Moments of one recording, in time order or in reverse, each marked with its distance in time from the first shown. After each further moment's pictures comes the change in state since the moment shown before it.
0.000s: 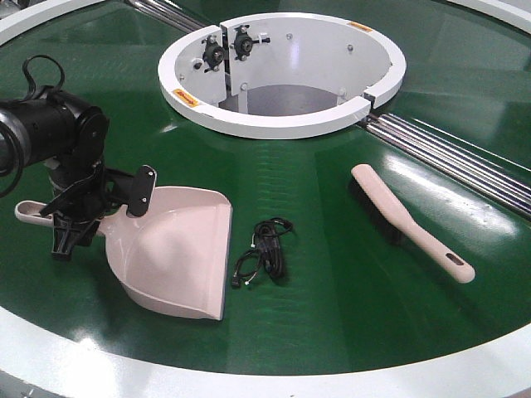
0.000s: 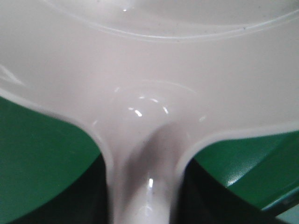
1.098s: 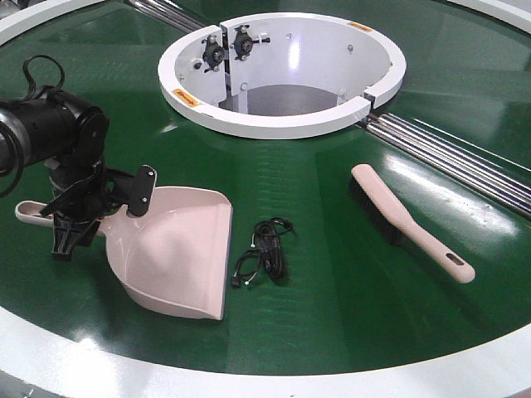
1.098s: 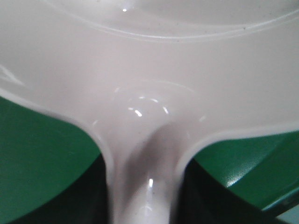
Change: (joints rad) left arm 0.000 0.000 0.000 -0.002 0.000 -0.002; right arm 0.006 0.081 -0.170 0.025 -0.076 -0.025
